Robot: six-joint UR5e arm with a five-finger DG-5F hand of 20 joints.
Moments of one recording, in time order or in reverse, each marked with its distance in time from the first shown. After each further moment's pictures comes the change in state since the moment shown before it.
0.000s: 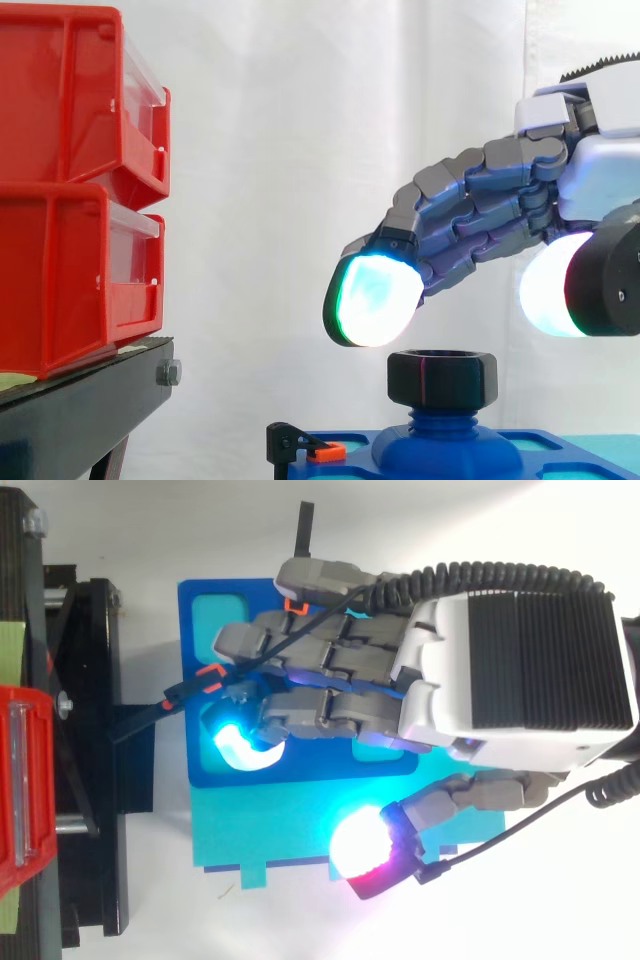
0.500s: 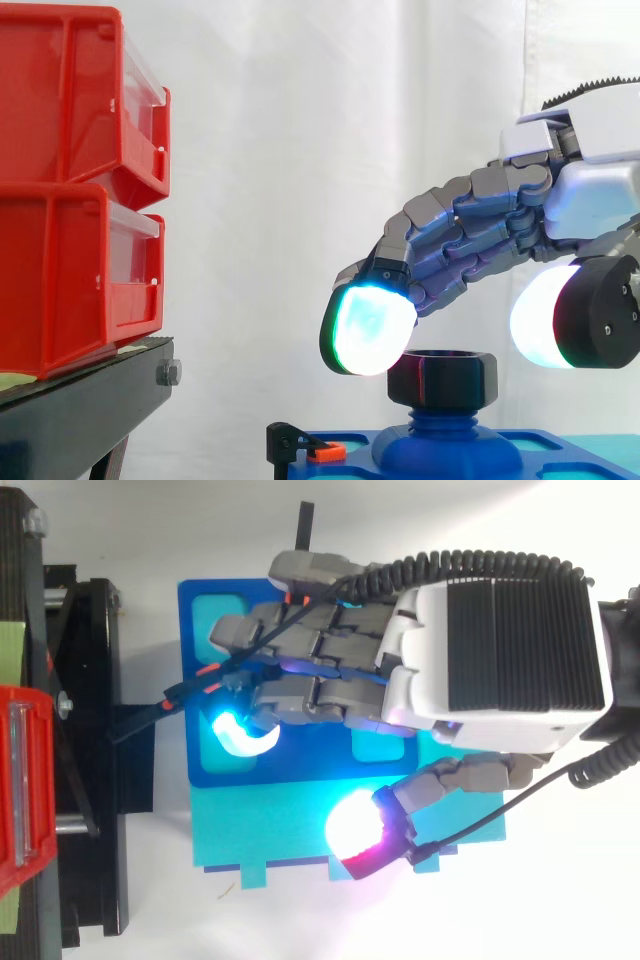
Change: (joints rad) arm -0.020 -0.028 0.041 -0.047 -0.030 -0.013
